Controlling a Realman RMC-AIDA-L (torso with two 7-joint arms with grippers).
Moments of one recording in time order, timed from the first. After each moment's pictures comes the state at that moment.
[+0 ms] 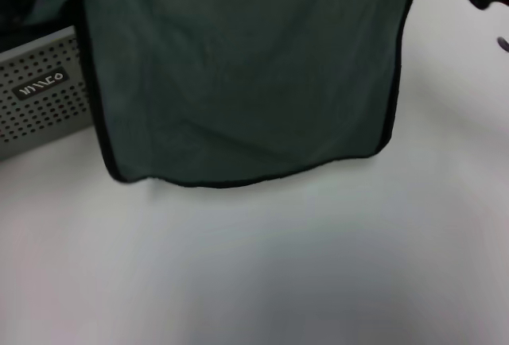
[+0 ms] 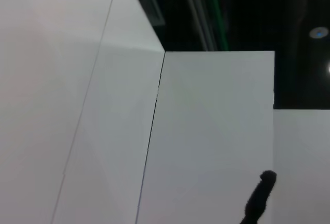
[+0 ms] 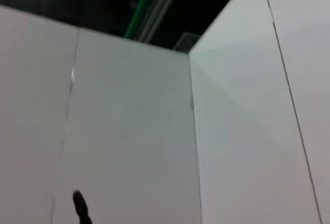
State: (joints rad) left arm -0.38 -2.08 0.66 0.87 1.28 1.95 -1.54; right arm 0.62 2.00 -1.32 -0.39 -0.69 -1.72 0.91
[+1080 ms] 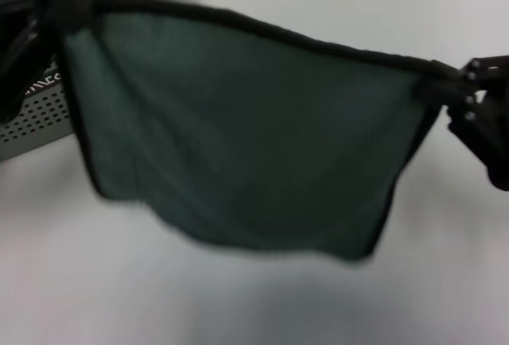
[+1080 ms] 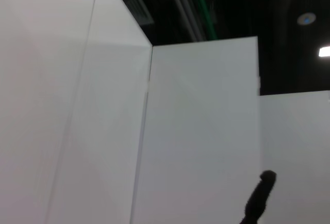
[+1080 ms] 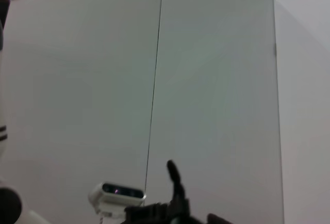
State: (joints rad) left arm -0.31 -1.99 0.78 0.62 1.24 2.04 -1.24; right arm 0.22 2.02 -1.38 -0.91 -0.97 -1.73 1.02
